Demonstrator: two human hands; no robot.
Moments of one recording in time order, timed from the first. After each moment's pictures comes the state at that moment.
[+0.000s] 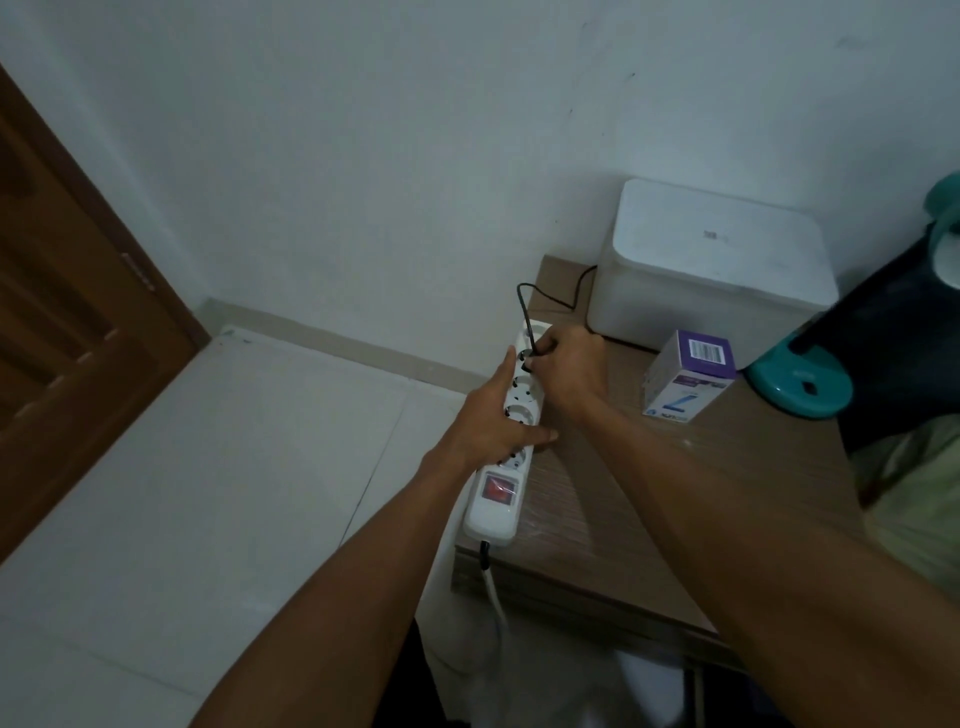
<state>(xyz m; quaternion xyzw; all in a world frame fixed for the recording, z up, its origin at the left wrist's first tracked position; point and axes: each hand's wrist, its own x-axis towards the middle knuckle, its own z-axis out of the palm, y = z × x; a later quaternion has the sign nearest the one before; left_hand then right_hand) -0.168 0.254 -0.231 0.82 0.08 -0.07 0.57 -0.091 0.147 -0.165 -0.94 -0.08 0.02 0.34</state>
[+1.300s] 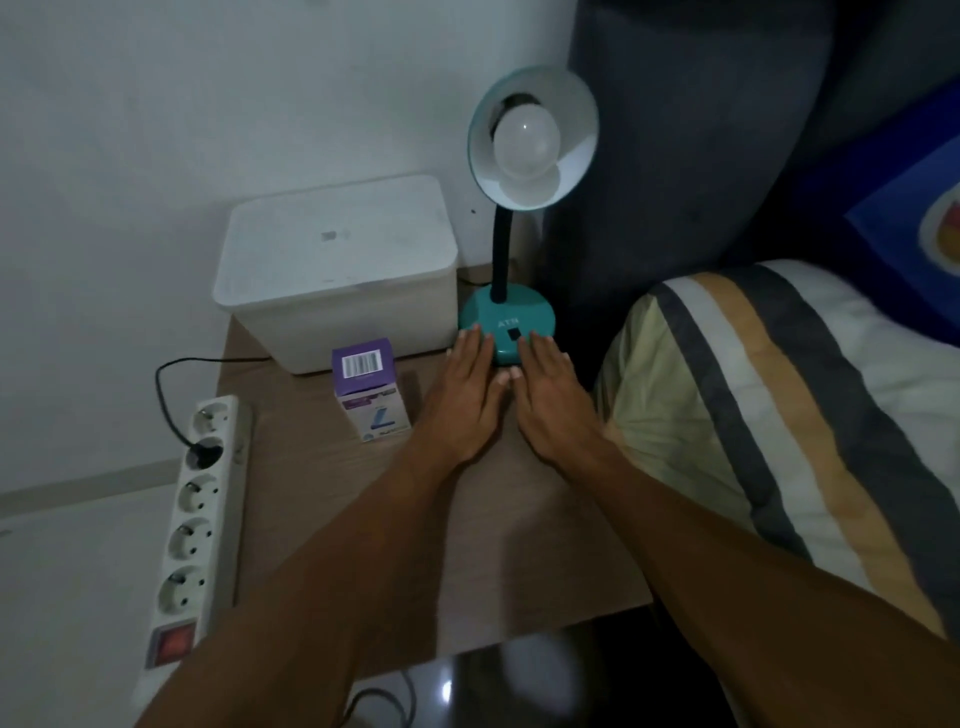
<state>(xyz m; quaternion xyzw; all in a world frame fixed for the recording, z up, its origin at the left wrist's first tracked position) -0.046 -0.030 -0.232 0.94 -0.19 -0.01 0.29 -0.062 -0.182 -0.229 -0.97 -0.05 -0.06 0.23</state>
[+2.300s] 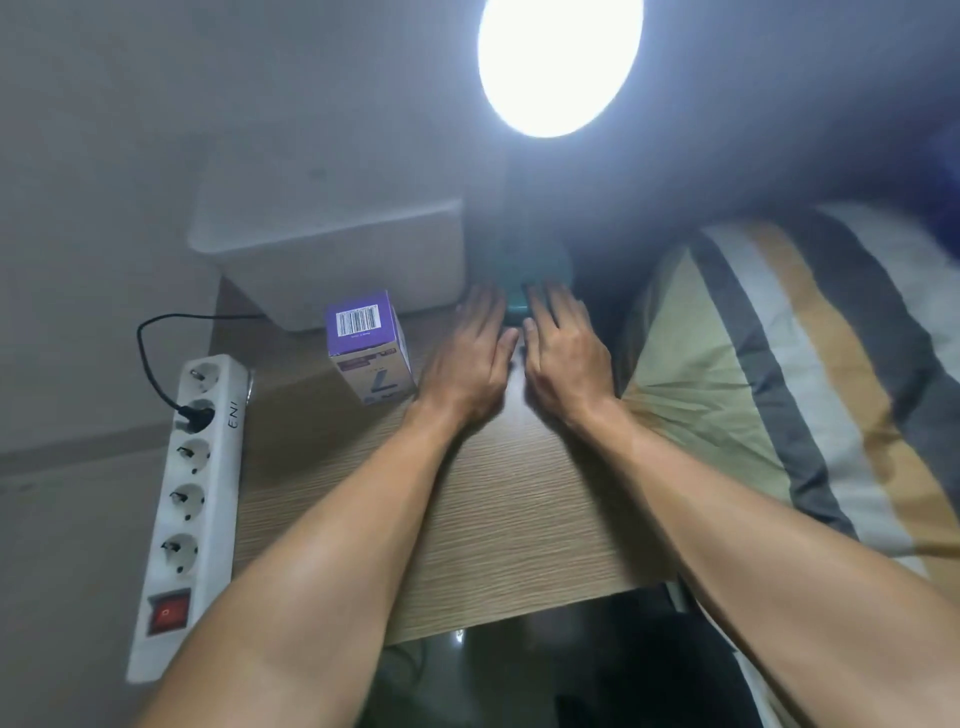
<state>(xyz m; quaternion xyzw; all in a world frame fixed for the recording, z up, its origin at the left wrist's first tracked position) -0.021 -0.030 -0.263 0.94 -0.21 0.03 0.25 -0.038 -0.180 -0.261 -0.97 -0.03 -0.18 0.18</state>
